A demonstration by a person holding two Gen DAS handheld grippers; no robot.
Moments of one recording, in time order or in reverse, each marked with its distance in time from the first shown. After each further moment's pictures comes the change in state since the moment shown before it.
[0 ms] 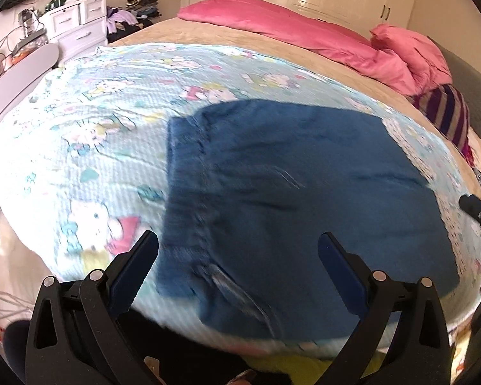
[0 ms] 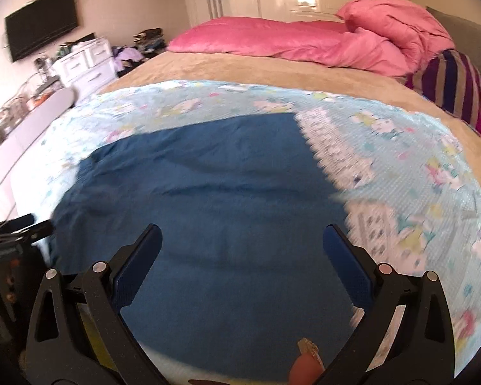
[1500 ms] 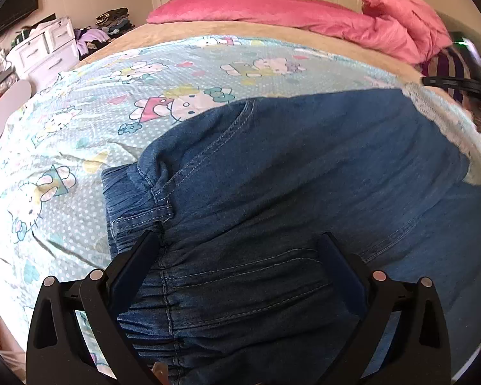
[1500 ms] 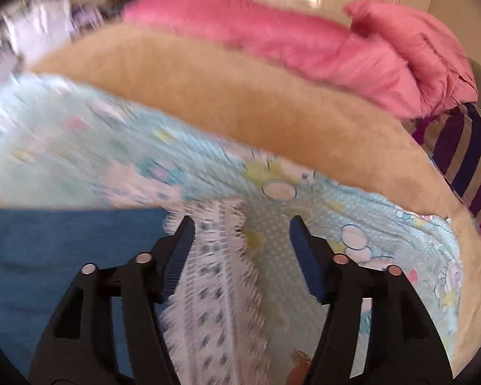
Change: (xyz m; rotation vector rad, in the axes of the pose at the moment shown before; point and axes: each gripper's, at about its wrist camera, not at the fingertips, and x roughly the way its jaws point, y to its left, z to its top) left arm 0.115 -0.020 0.048 0.167 0.011 0.027; right arm 0.176 -0.106 0.166 -0.157 0.016 -0.130
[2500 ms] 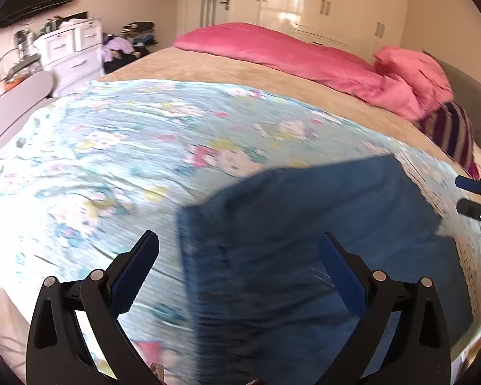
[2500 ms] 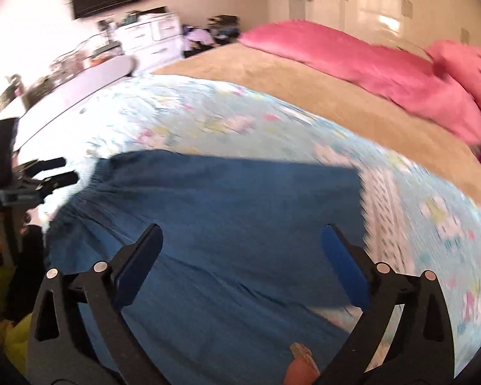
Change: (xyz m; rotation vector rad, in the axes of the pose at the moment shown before) left arm -0.074 0.059 0.017 -0.139 -0.145 -0.018; right arm -0.109 0.130 -0.051 -0.179 -0.051 0.396
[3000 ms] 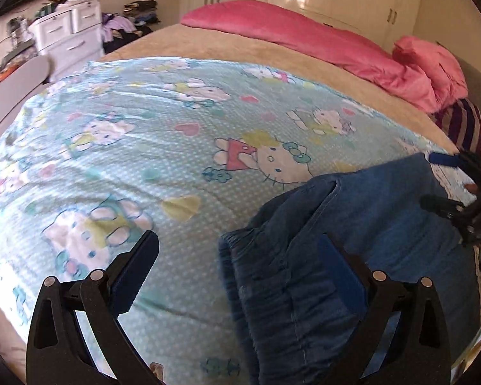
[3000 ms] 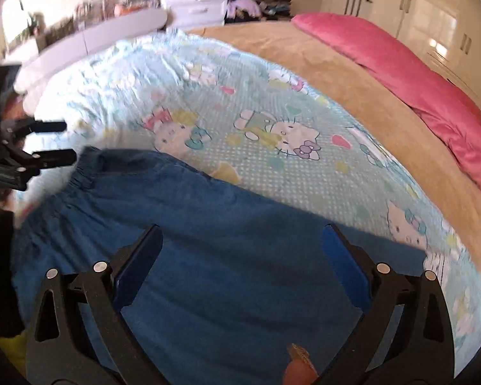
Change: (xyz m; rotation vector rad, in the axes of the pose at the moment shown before) left arm 0.066 0.038 0.030 0.019 0.123 -0.015; right arm 0.125 0.054 0.055 -0.220 0.162 0.001
